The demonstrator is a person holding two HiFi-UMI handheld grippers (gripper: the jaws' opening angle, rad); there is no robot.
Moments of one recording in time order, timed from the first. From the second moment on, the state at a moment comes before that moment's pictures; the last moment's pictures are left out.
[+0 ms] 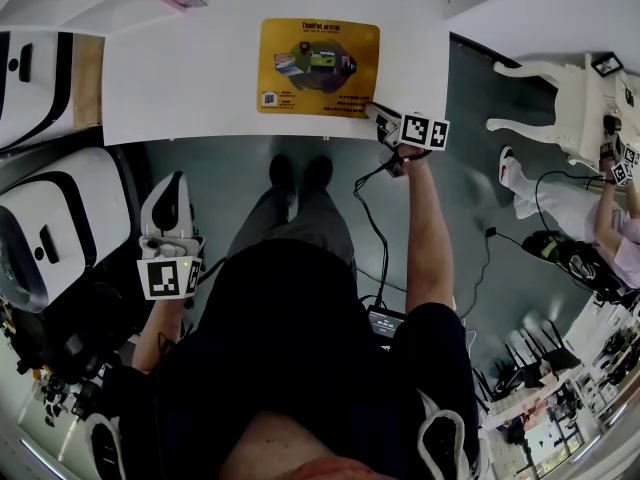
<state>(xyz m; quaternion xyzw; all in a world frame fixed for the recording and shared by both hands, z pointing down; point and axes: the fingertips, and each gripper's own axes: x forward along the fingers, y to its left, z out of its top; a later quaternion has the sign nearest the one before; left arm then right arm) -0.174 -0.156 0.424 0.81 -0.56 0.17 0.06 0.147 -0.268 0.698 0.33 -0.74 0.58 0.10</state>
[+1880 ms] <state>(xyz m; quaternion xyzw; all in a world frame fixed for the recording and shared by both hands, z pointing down) -0.163 -0.164 0.398 0.82 -0.55 0.12 0.03 0.095 -0.280 0.444 0.34 -0.89 0.31 -0.03</state>
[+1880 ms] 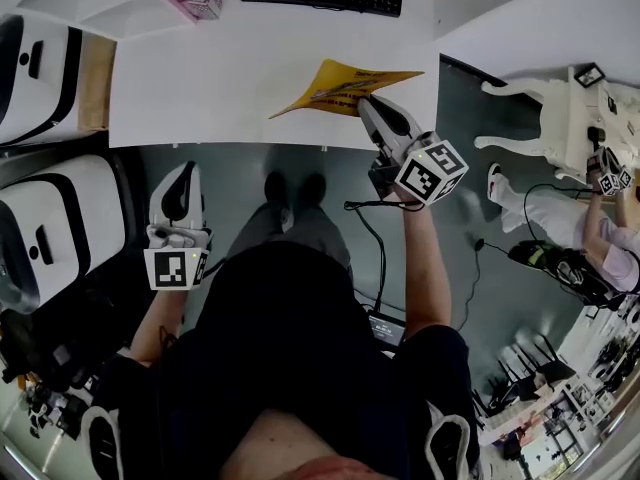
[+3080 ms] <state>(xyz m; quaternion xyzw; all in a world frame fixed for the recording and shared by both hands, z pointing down) -0.130 -0.182 0.359 0.85 -0.52 0.08 -0.01 0.140 -0.221 0.312 0.50 -0.86 0.09 0.02</state>
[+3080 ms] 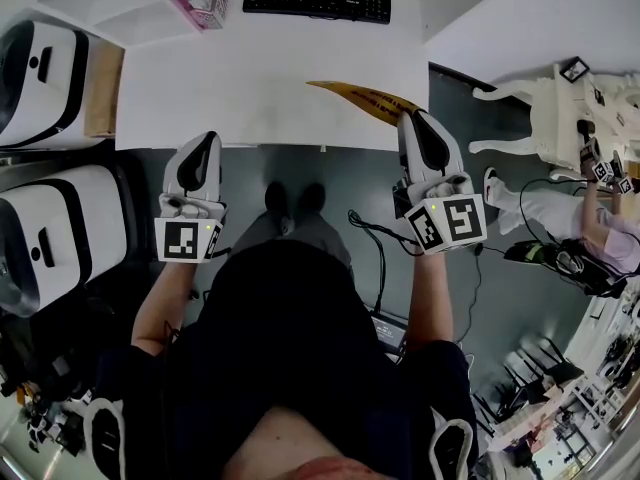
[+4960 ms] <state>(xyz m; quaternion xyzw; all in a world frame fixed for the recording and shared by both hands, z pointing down) -0.125 -0.161 0.322 0.84 -0.53 0.06 -0.02 0.158 -0.099 0.295 0.62 -0.78 0.01 0.09</state>
